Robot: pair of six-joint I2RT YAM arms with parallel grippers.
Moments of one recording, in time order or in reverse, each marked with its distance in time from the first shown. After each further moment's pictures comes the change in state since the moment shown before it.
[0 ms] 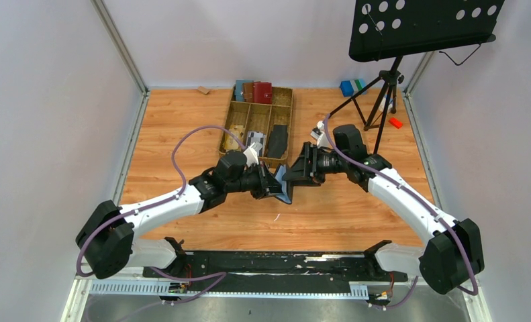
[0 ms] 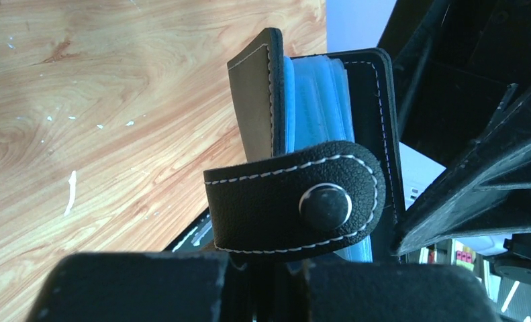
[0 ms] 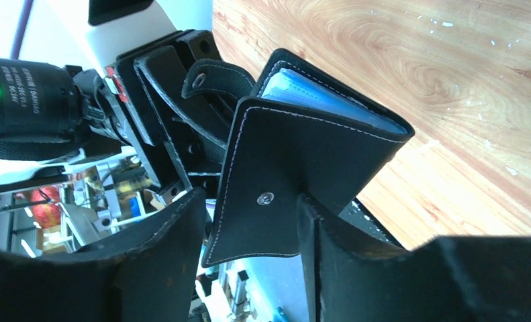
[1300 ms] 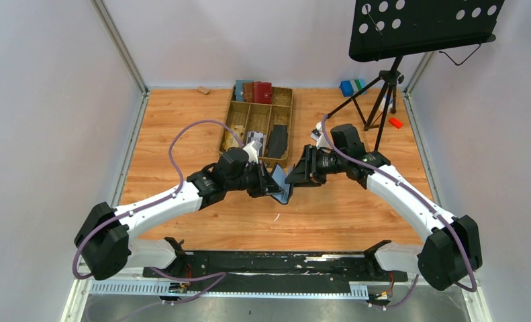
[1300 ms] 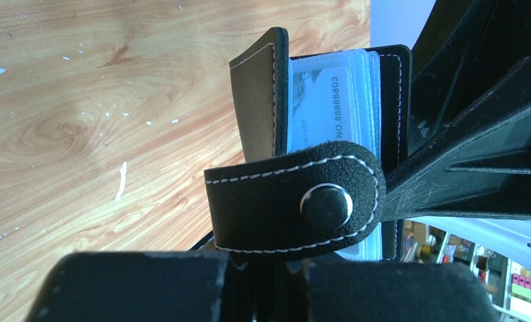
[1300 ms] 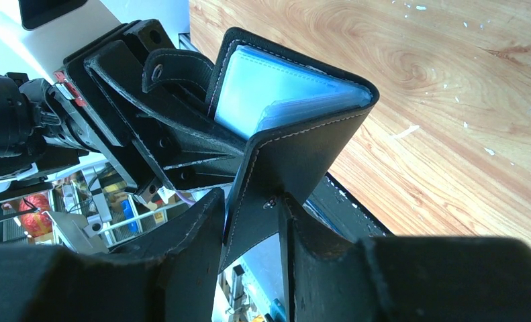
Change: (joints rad) left arm -0.006 -0.014 0.086 -0.213 -0.077 0.117; right arm 0.003 0.026 0.039 -0.108 0.032 -0.059
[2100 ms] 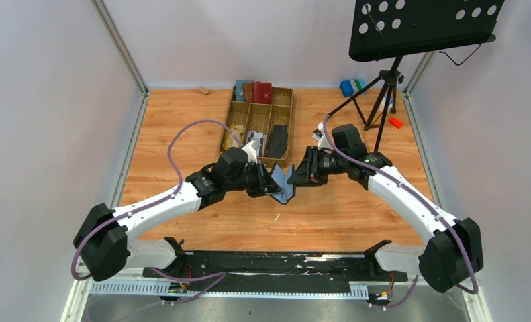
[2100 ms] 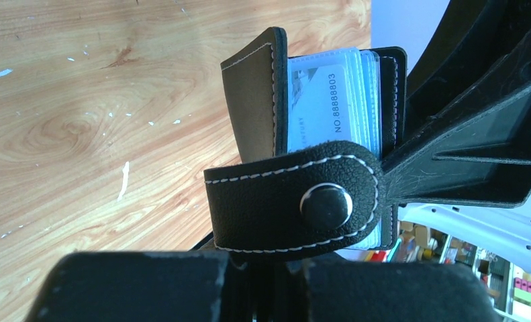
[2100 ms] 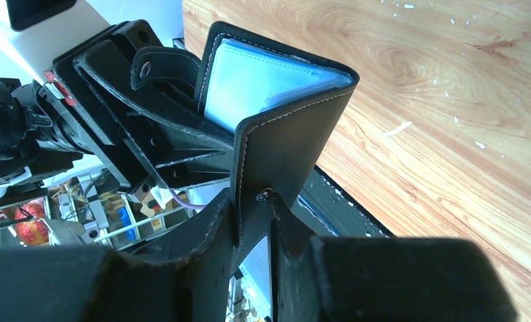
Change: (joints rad) left arm 0.000 -0.010 0.000 -0.009 -0.011 0.000; right arm 0.000 -0.012 0.000 -0.023 0.024 0.000
